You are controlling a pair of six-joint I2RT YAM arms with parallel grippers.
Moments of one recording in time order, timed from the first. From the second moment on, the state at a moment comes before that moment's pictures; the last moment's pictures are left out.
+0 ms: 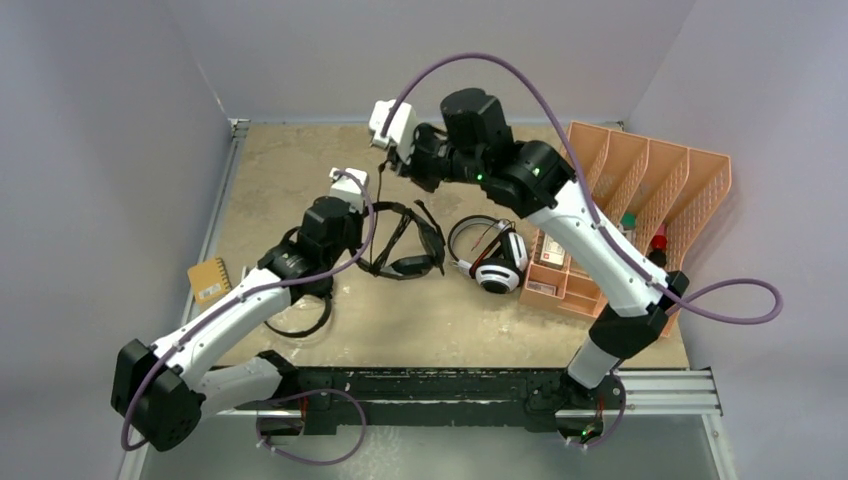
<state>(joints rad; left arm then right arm) -0.60 1.12 0.84 -0.18 -0.35 -0.17 0.91 1.66 2.12 -0.84 -0.14 -0.46</state>
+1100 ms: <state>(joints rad) -0.60 0.88 0.81 0.01 -0.15 -0.50 0.37 1.65 1.27 0.06 -0.87 0.27</state>
